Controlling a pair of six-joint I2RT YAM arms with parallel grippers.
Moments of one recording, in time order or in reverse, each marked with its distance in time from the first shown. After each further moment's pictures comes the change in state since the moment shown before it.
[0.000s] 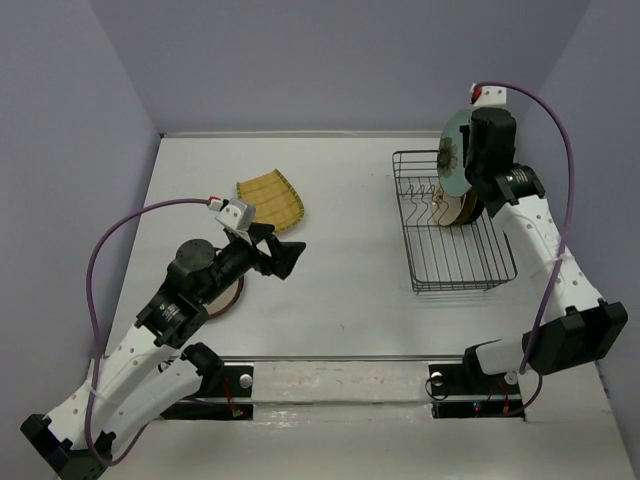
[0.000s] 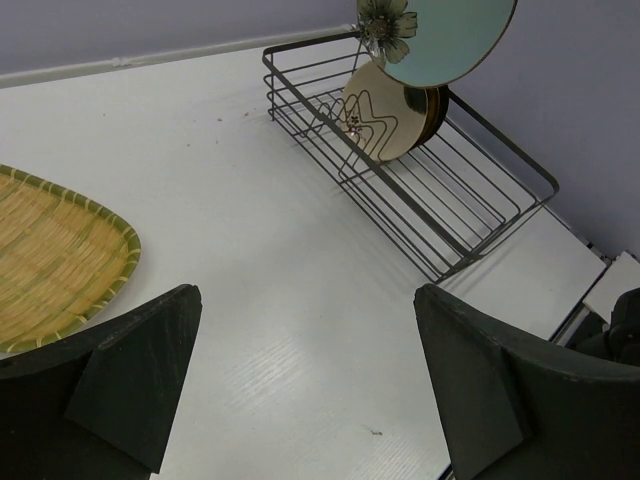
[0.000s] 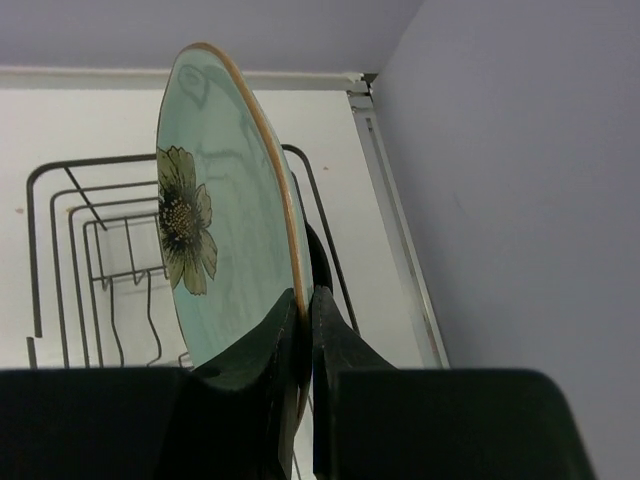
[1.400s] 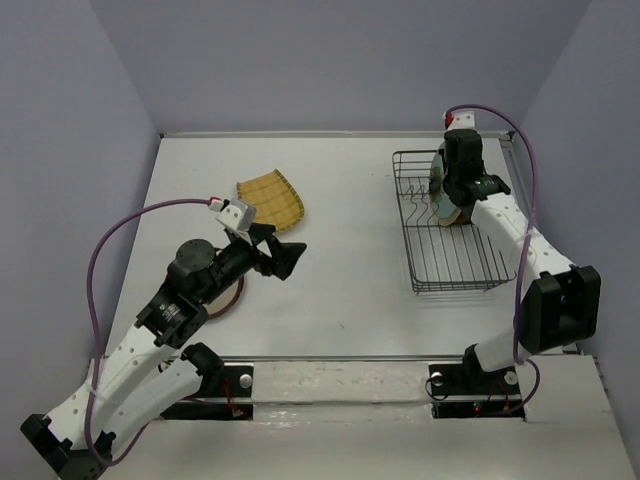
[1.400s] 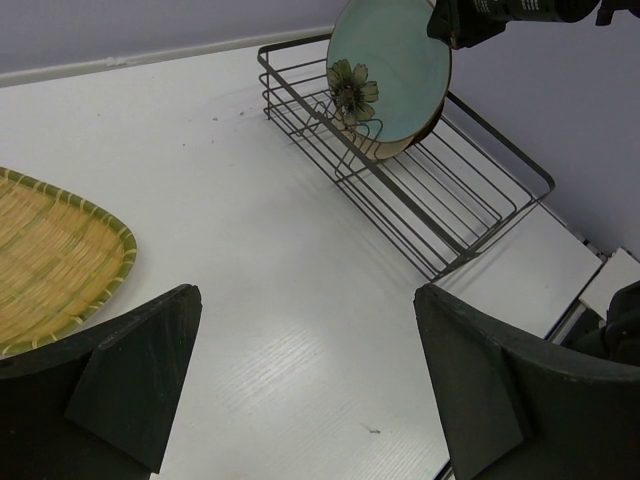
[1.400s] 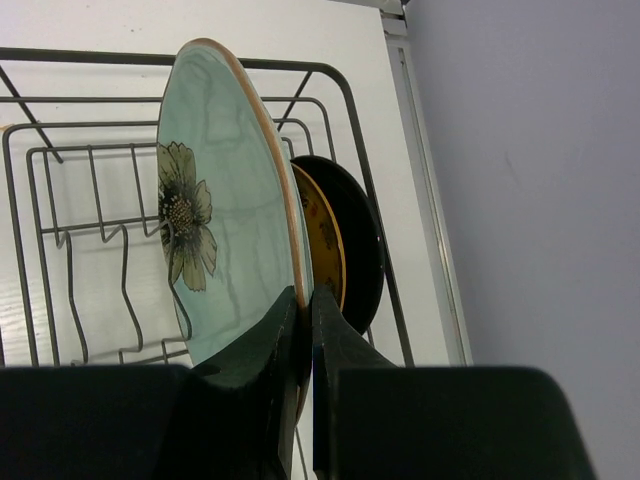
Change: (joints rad) left arm 0.000 0.000 0.000 0.000 0.010 0.000; right arm 0.000 0.133 -0.190 0.158 0.010 -0.041
